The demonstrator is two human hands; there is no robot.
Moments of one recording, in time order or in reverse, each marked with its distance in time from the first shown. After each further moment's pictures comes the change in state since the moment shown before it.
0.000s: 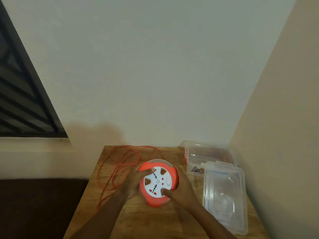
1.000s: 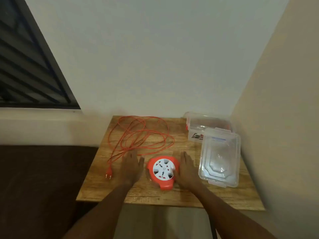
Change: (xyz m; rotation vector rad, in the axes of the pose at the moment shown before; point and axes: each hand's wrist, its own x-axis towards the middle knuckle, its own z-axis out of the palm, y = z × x) left_hand -0.080 -0.084 -0.010 1.165 0.475 0.196; right_hand -0.070 0.049 0.005 -0.654 -0.140 0.053
